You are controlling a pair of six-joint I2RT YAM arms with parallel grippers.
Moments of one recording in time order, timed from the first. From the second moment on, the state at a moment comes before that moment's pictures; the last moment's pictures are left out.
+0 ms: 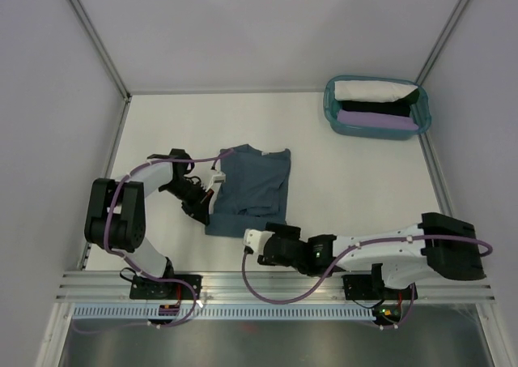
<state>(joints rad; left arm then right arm) -0.12 1.63 0.90 -0.94 0.63 0.76 1.42 1.33 0.68 -0.20 0.48 -0.16</state>
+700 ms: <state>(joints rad) -0.13 1.57 0.90 -0.93 0.62 0.76 1.36 1.61 0.72 -0.14 0.58 -0.24</state>
